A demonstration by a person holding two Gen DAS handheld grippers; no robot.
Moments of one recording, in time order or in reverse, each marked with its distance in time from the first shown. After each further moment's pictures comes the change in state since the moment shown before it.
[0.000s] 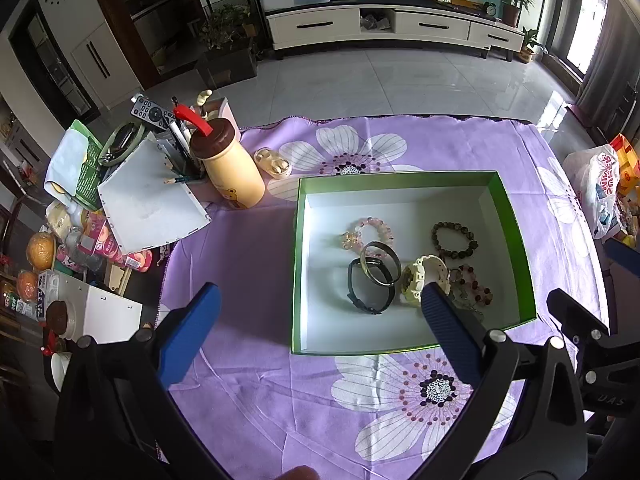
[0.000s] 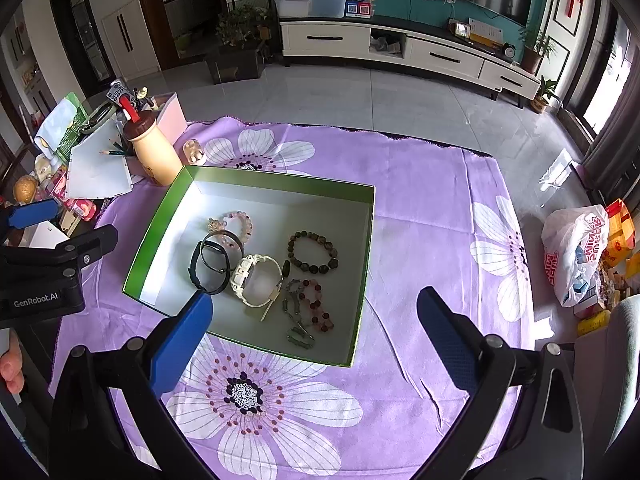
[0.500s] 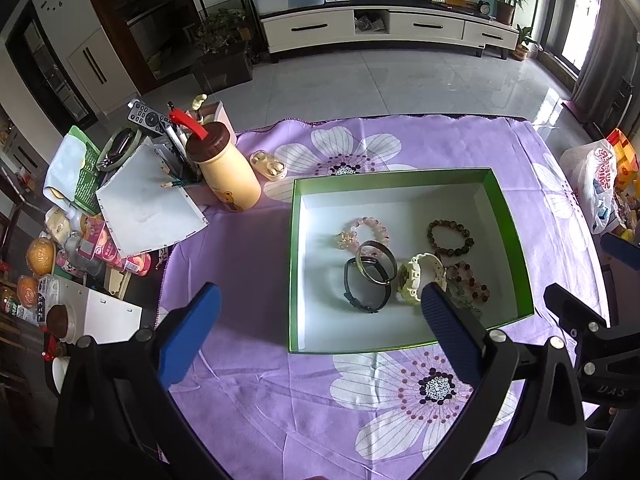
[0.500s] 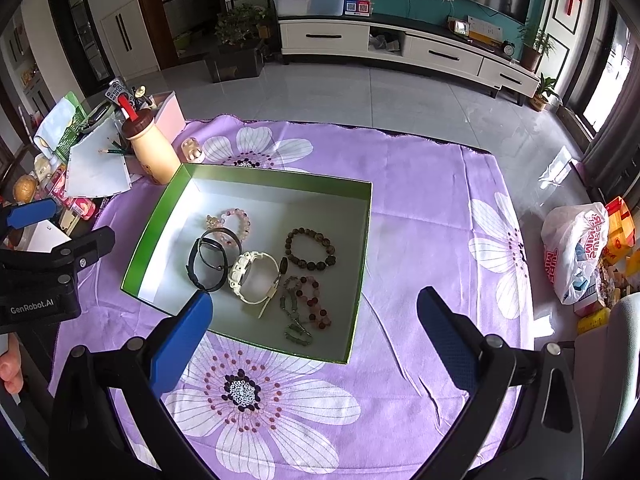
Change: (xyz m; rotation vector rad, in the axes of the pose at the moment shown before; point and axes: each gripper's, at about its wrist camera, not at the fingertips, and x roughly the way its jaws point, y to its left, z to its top) left arm -0.004 -0.005 -0.001 0.018 -0.009 -0.005; right arm 0.000 -0.005 -0.002 0.005 0.006 0.002
